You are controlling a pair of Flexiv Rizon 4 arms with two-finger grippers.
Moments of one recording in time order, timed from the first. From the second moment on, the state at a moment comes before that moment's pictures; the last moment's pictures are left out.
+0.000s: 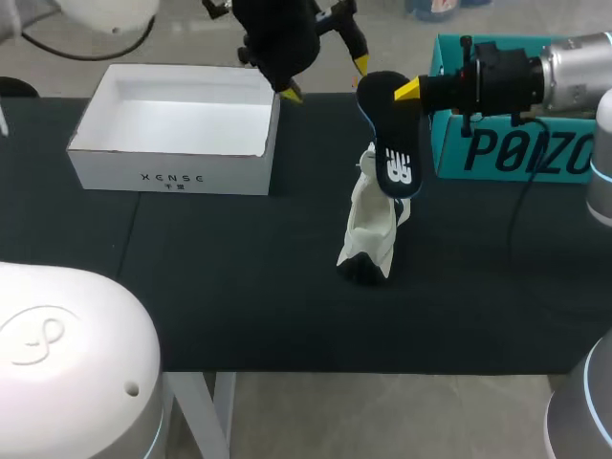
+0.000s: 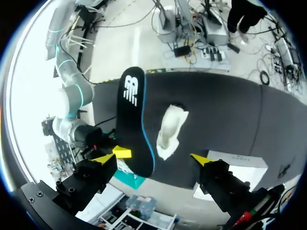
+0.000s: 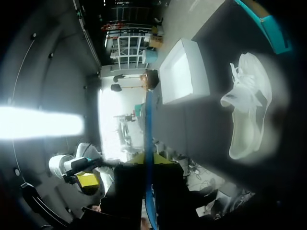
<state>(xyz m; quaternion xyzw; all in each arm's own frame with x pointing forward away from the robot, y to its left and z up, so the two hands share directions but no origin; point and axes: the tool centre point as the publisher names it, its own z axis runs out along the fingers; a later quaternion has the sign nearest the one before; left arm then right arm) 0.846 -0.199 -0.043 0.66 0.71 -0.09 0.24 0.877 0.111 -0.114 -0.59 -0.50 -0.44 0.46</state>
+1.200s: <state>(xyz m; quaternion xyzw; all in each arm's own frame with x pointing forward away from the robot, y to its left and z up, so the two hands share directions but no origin) 0.849 -0.259 -0.022 0.71 0.69 -0.07 0.13 0.864 0.130 -0.120 -0.57 -0.49 -0.46 0.47</state>
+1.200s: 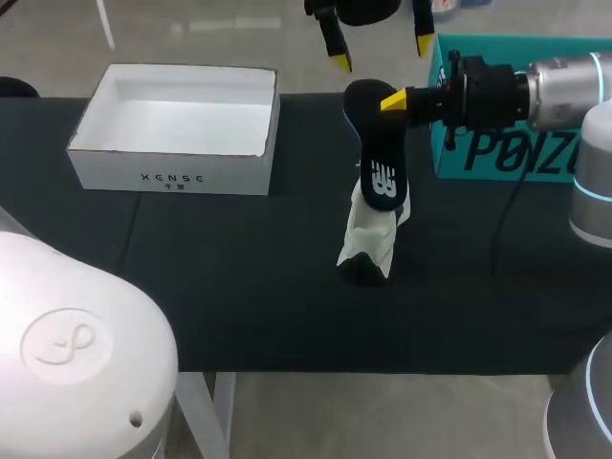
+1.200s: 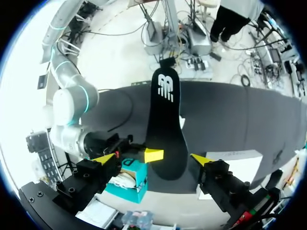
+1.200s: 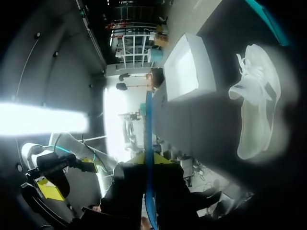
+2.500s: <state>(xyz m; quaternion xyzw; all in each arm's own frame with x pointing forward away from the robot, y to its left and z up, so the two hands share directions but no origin) 0.846 -0.278 -0.016 0.68 0.70 -0.10 0.19 0.849 0.128 -0.121 -0.57 -0.50 -0.45 0.47</state>
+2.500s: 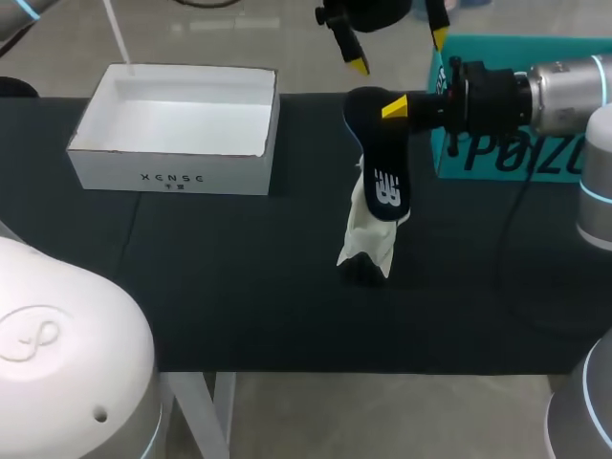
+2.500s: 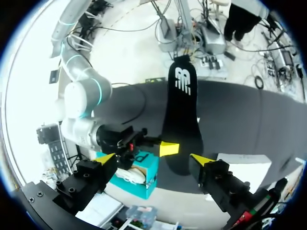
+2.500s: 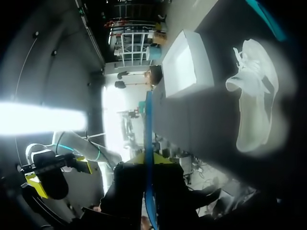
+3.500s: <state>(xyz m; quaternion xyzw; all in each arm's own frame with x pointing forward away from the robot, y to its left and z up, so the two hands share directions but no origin) 0.823 -0.231 -0.032 0.55 0.69 -0.25 0.39 0.848 0.122 -0.116 -0.58 -0.49 -0.45 0.47</state>
